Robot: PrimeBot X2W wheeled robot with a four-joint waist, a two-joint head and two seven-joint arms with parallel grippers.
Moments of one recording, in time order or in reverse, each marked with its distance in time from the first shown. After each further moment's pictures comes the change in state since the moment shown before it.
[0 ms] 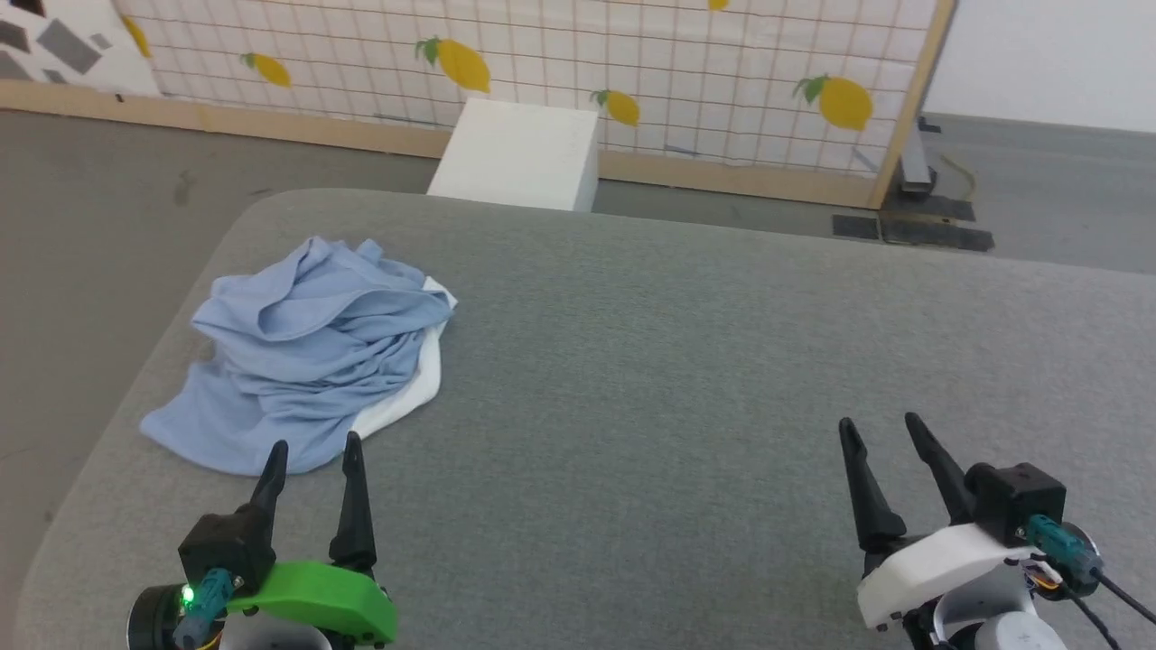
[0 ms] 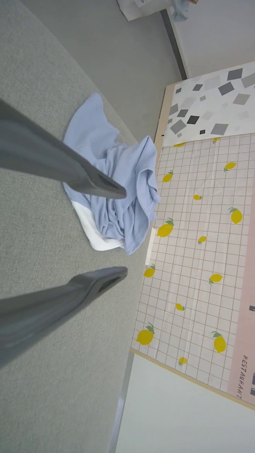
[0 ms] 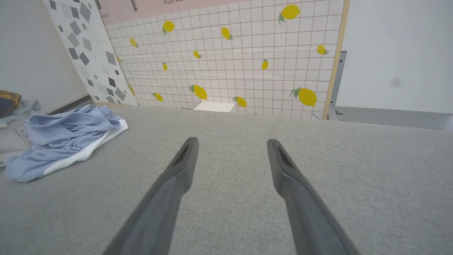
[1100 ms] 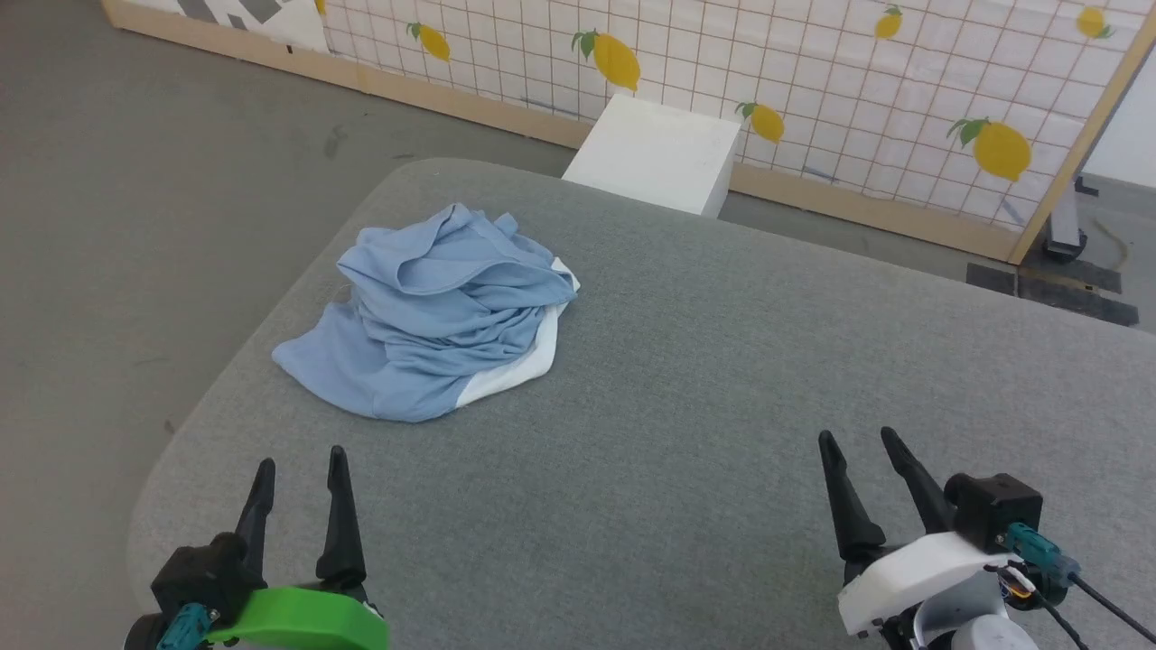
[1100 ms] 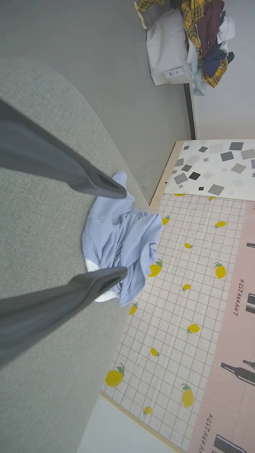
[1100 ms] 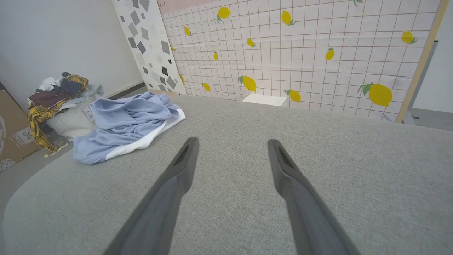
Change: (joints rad) left arm 0.042 0.000 0.007 -0.006 -0.082 -0.001 -0.068; right arm -0.031 0.000 0.044 0.119 0.064 0.000 -0.066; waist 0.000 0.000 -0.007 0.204
